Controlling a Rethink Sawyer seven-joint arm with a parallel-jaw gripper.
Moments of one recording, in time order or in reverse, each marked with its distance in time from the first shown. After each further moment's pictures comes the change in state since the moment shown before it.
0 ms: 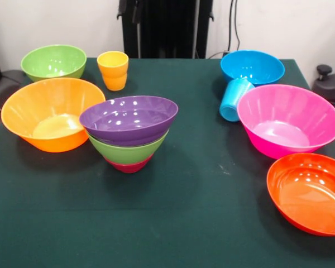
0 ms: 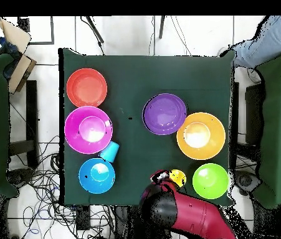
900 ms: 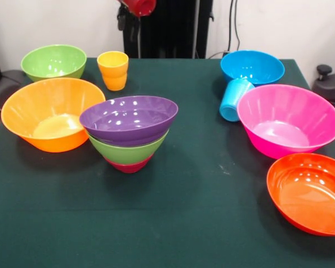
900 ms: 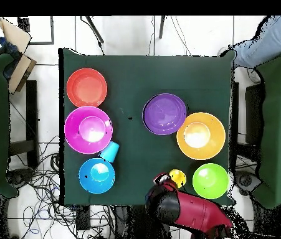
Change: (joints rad) arm -0.053 0.181 0.002 0.000 -0.024 -0.124 0.000
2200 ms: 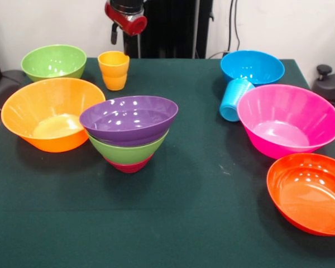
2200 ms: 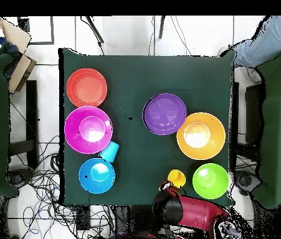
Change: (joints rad) arm -0.021 0.217 -0.064 -0.051 -0.117 -0.144 0.000
